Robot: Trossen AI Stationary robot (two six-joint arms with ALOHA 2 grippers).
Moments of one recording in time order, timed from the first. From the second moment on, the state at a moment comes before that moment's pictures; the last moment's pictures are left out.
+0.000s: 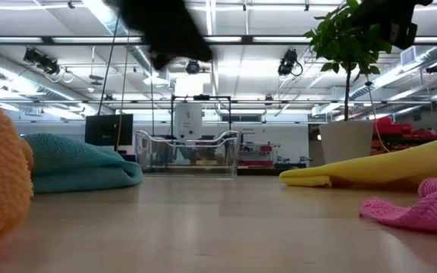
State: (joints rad) left arm -0.36 1.70 1.11 -0.08 -0.14 -0.37; right arm 0.45 0.80 0.78 -0.59 0.50 0.88
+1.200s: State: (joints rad) left arm -0.32 2.36 1.58 0.10 0.25 0.11; right arm 0.45 0.80 0.78 -0.66 0.48 0.83
